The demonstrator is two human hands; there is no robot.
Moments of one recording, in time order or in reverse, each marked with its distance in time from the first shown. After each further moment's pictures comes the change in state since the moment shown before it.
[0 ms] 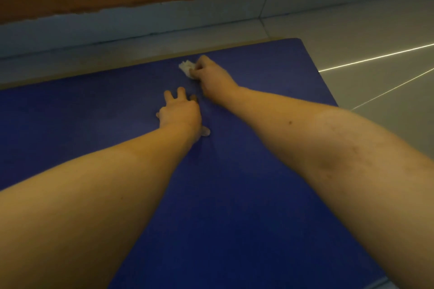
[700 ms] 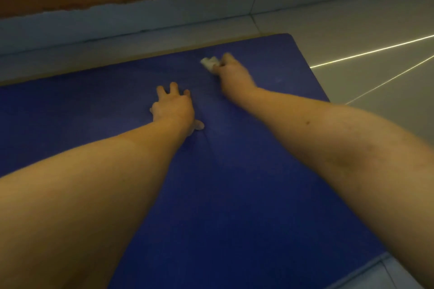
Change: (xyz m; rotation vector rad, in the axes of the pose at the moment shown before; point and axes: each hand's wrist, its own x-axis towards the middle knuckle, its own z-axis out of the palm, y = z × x) left_hand 0.003 -0.003 0.003 0.026 0.020 -0.009; right_hand -0.017 0.057 -0.031 -0.666 0.105 -0.270
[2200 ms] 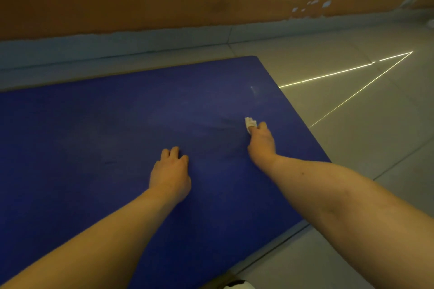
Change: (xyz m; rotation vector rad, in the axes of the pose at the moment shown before) left_hand -0.184 -0.057 0.108 -0.100 0.094 0.276; right_hand -0.238 -0.049 -0.014 0.078 -0.006 0.660
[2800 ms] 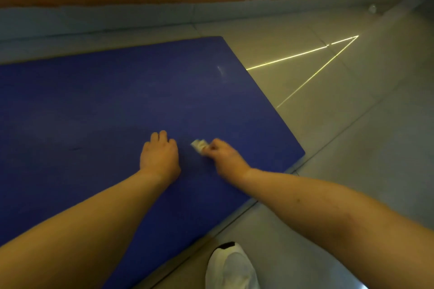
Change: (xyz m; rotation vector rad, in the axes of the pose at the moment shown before) left_hand -0.014 0.043 -0.004 0.171 -0.080 0.072; right_hand -0.123 -0.001 -0.003 -0.062 -0.223 -0.444
